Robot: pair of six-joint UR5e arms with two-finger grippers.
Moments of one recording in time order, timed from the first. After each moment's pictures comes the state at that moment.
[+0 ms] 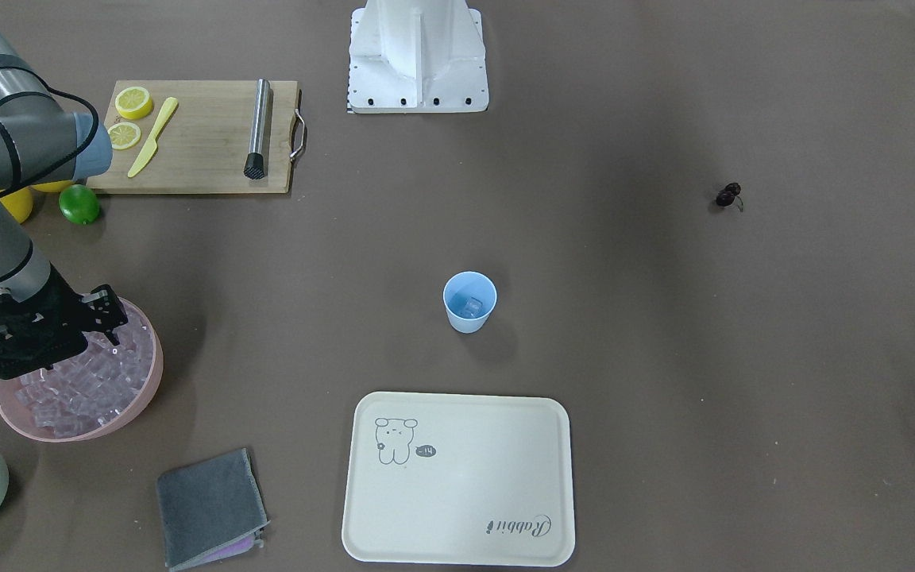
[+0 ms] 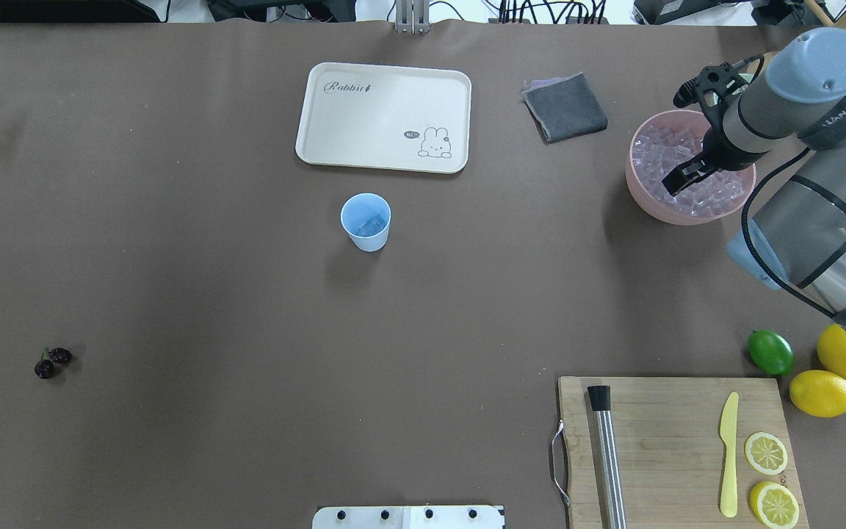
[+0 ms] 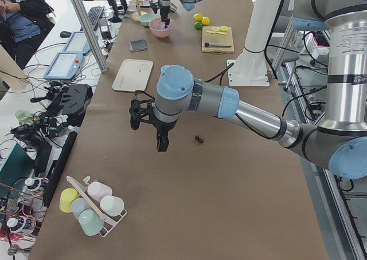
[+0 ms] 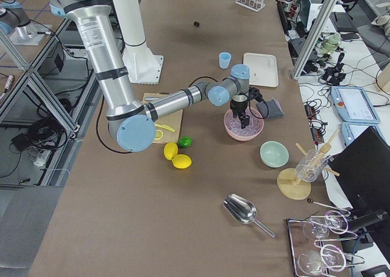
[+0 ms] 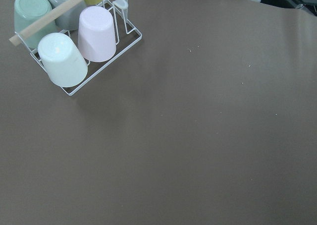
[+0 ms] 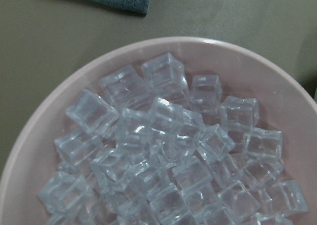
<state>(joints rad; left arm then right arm) -1.75 -1.52 -1.99 -1.40 -2.51 -0.18 0.96 -1.25 1.55 -1.32 2.01 0.35</state>
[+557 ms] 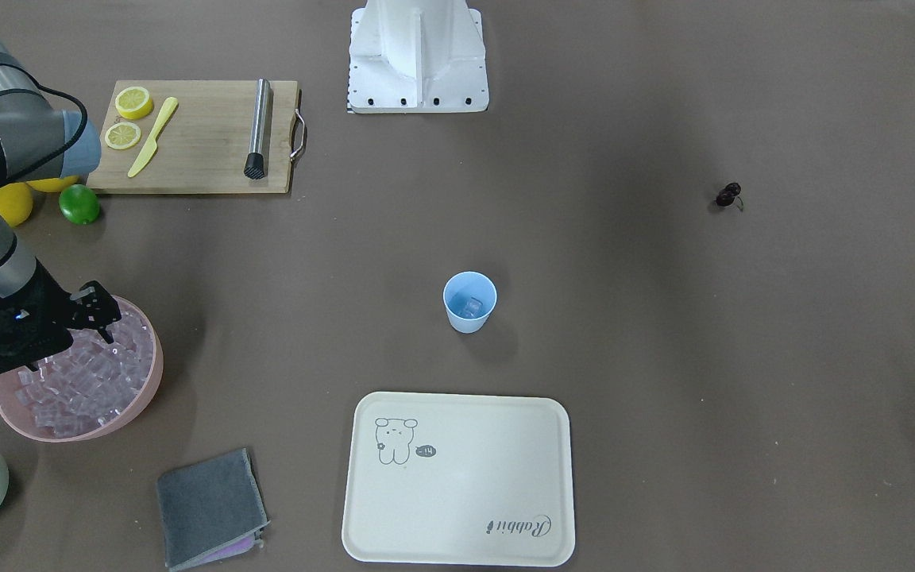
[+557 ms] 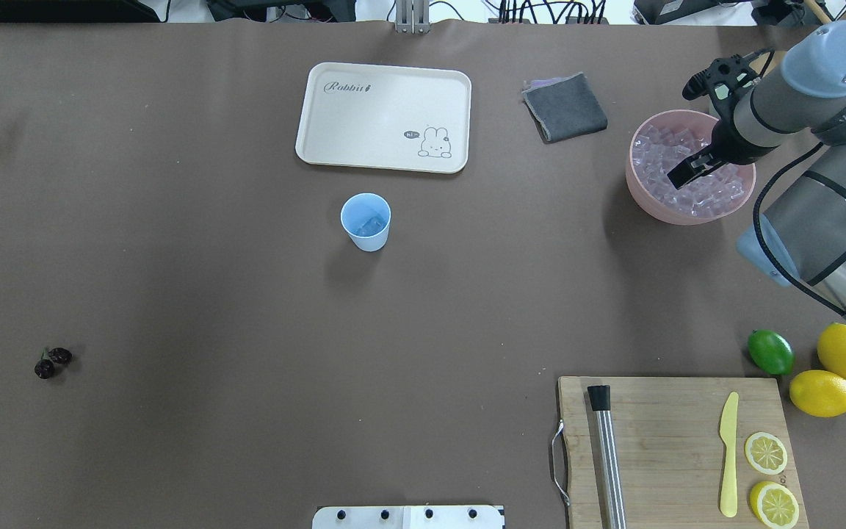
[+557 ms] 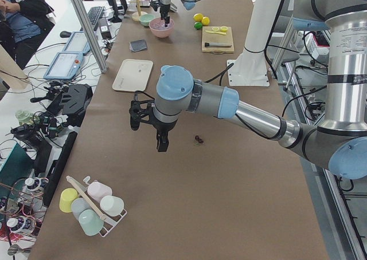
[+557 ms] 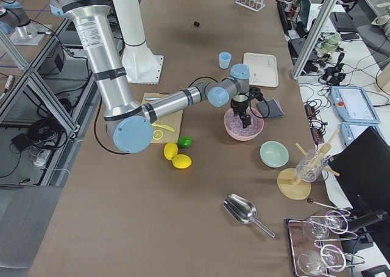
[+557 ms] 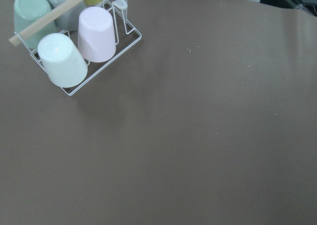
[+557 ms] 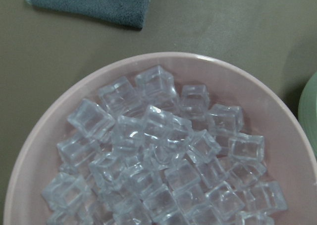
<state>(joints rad) -1.75 -1.52 -1.98 -1.40 -2.51 -0.18 0.99 -1.26 1.60 -1.33 2.02 0.33</state>
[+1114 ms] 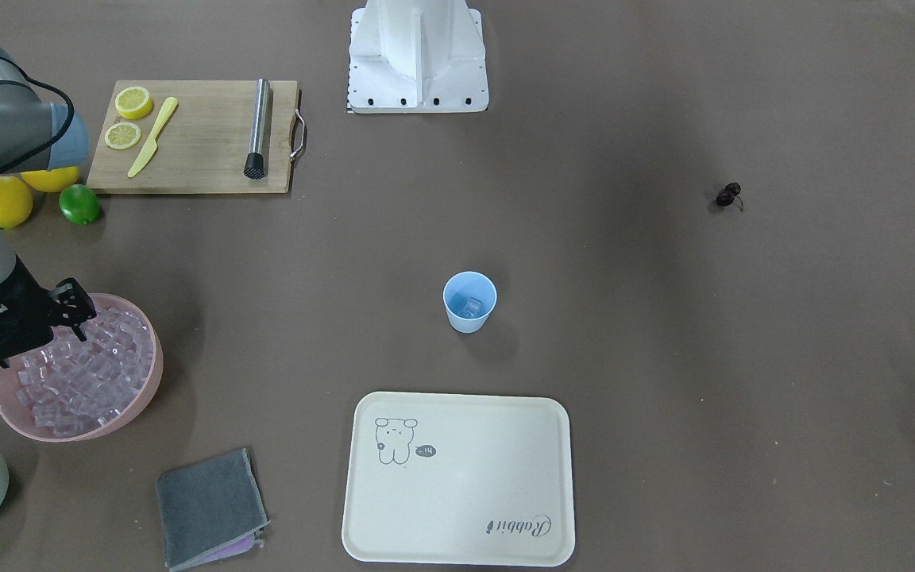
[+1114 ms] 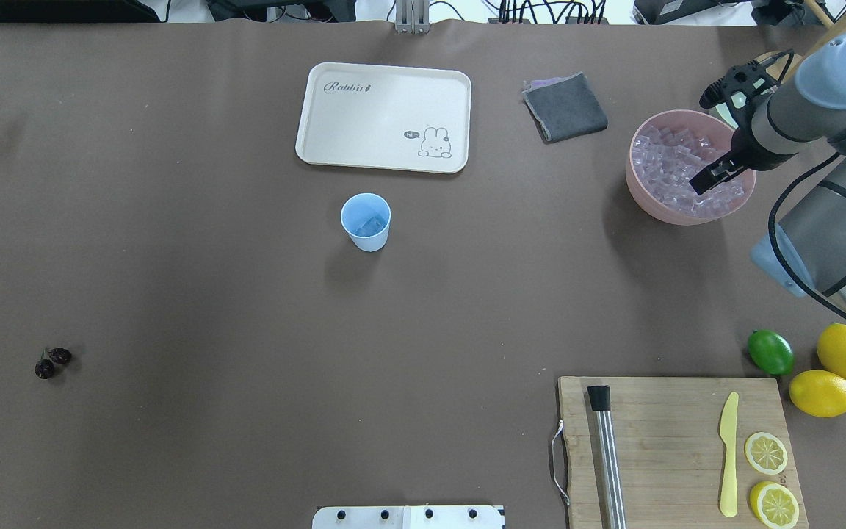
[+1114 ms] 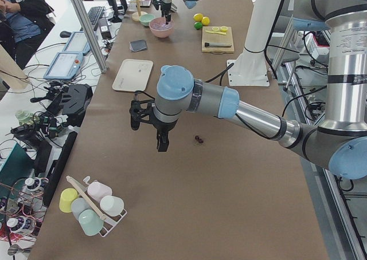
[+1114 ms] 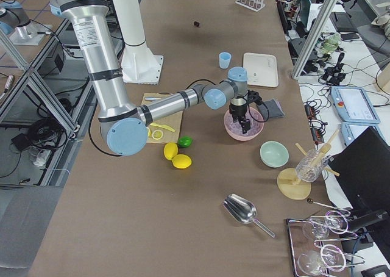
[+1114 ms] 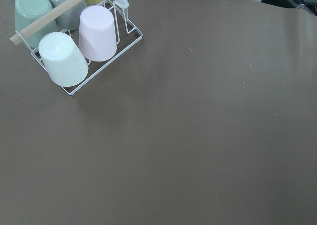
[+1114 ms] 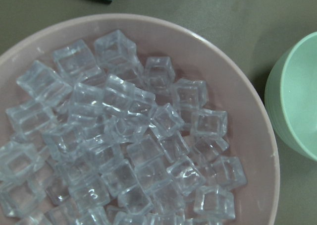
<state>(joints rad) -1.75 -1.52 -1.99 -1.40 -2.51 -0.18 0.98 -1.30 1.62 -1.36 1.95 0.28</state>
